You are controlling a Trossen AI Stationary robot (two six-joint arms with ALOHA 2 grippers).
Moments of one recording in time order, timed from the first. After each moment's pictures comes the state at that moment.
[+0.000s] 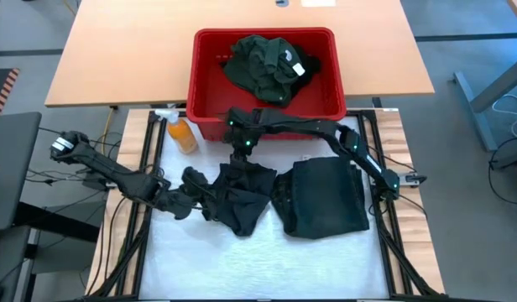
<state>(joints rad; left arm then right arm) -0.42 1.12 0.70 -0.25 -0.72 -0.73 -0.29 2.33 2.23 -0.89 -0.57 0.09</state>
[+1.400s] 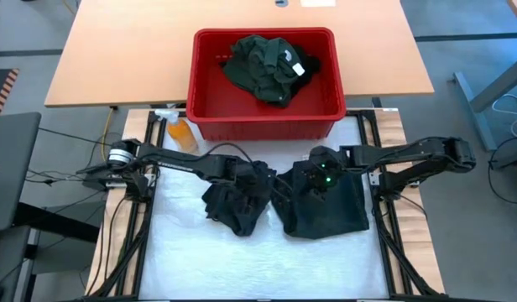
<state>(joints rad) -0.03 1.79 1.38 -0.48 0.06 0.19 -0.08 1.21 0.77 -0.34 -0.44 0.51</state>
